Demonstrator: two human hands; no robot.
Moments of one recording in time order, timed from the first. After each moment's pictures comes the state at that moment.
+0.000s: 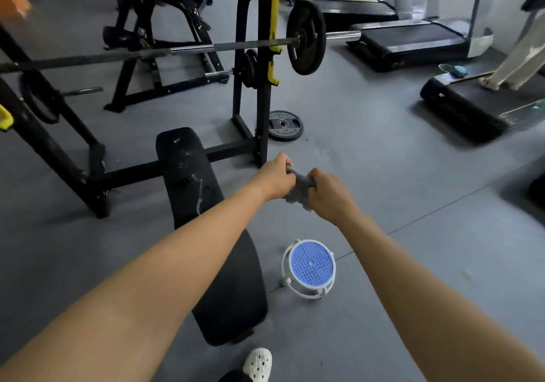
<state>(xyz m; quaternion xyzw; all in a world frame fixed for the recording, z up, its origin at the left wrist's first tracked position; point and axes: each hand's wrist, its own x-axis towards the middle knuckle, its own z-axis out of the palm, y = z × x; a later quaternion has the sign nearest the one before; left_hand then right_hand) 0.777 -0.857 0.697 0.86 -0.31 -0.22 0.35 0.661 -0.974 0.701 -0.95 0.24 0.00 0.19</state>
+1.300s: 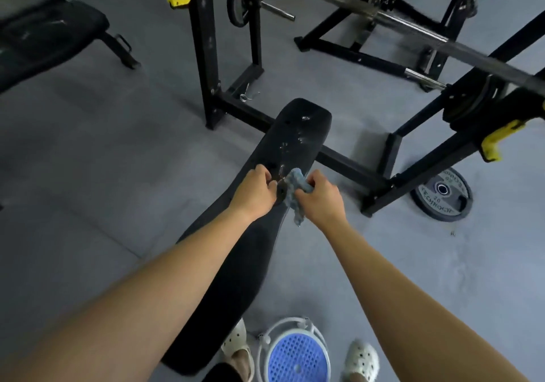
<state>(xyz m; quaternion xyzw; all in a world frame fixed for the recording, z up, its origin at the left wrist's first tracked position) 1.039 -0.829 0.475 0.88 0.22 -0.06 0.42 1.081 -0.984 0.510 -0.95 -0.05 0.18 0.27</state>
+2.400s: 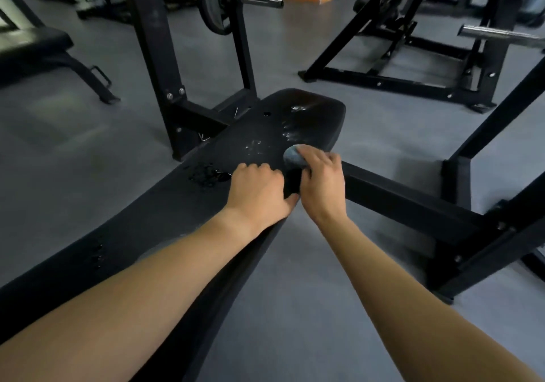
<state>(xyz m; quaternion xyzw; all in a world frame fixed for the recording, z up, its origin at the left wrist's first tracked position) 1.286 -0.906 0.089 0.98 0.10 0.11 -0.11 1.363 -1.020 0.058 -0.87 -0.25 -0.17 0.39</state>
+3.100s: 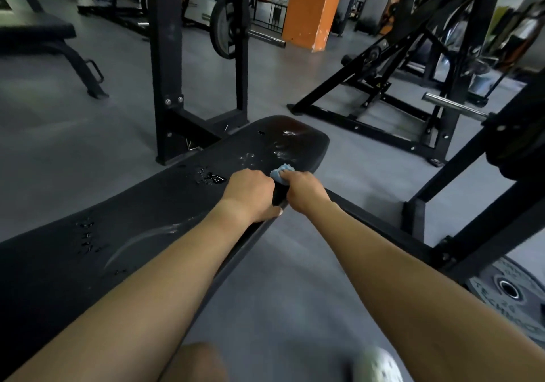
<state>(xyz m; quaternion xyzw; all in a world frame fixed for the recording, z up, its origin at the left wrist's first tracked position) 1.280 -0.902 0.104 0.99 0.08 0.05 -0.03 1.376 -1.015 0.100 -0.95 -0.31 0.04 0.07</state>
